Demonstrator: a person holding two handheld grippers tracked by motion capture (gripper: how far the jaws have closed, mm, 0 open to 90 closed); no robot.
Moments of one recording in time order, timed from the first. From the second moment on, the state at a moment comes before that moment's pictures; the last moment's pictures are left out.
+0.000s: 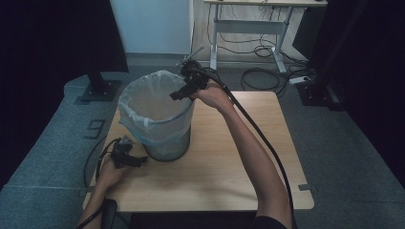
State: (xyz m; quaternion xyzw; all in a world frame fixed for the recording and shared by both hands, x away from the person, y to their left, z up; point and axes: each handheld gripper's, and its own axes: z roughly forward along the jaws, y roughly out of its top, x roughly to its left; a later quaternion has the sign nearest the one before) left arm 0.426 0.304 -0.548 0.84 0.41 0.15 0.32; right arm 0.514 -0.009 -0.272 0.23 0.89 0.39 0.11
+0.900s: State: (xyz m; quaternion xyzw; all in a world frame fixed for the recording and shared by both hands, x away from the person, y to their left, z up) left arm 0.426 0.304 -0.548 0.84 0.41 0.15 0.32; right arm 0.513 -0.086 -0.275 0.29 0.86 0.38 0.14
